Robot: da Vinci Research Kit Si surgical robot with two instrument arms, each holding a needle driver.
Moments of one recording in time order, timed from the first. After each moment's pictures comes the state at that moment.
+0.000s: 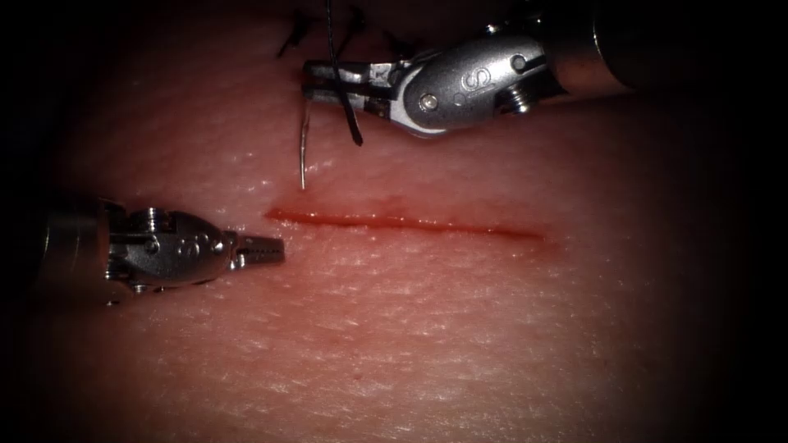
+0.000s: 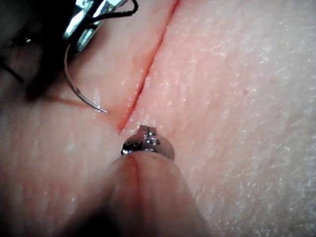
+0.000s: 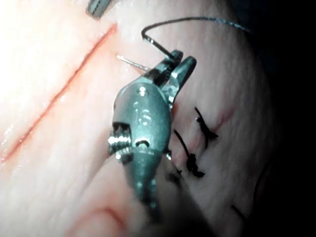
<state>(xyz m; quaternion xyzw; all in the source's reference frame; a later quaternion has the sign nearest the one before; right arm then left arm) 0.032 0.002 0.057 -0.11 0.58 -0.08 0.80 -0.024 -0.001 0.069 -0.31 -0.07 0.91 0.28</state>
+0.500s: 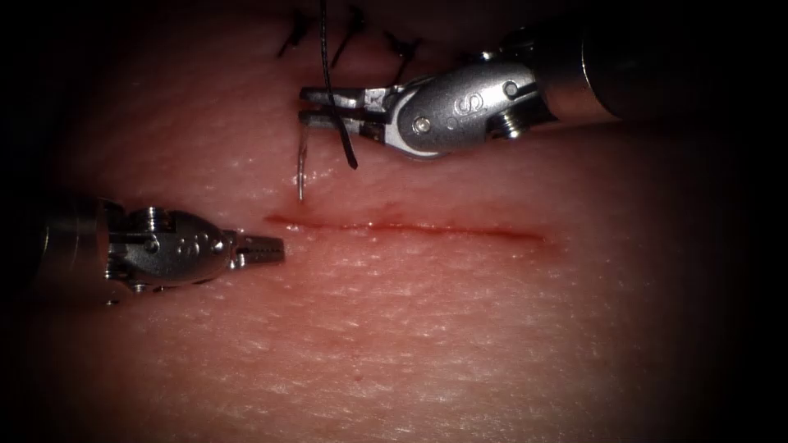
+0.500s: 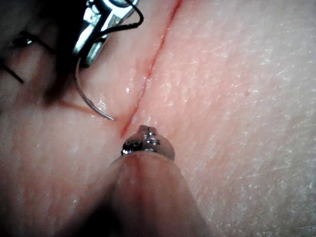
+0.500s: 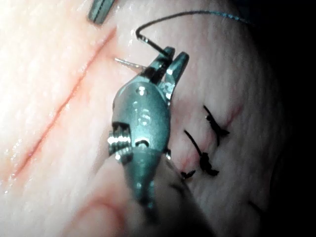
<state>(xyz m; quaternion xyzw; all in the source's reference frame) 0.032 0.001 0.058 -0.05 0.58 -0.08 0.81 -0.025 -0.001 0.069 -0.31 -0.07 0.91 0.28</state>
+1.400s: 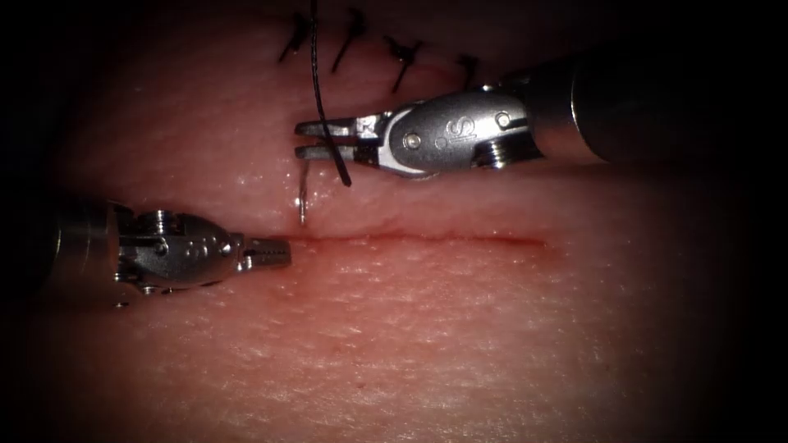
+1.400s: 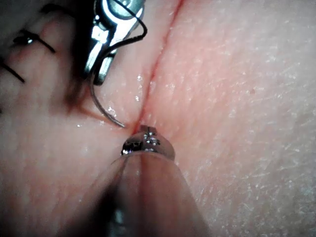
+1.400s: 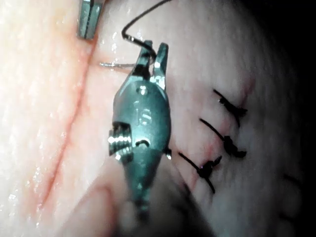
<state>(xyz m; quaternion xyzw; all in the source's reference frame) 0.032 -0.001 0.060 0.06 0.56 -0.05 0.83 -0.025 -0.002 0.069 -0.31 -0.08 0.91 0.28</state>
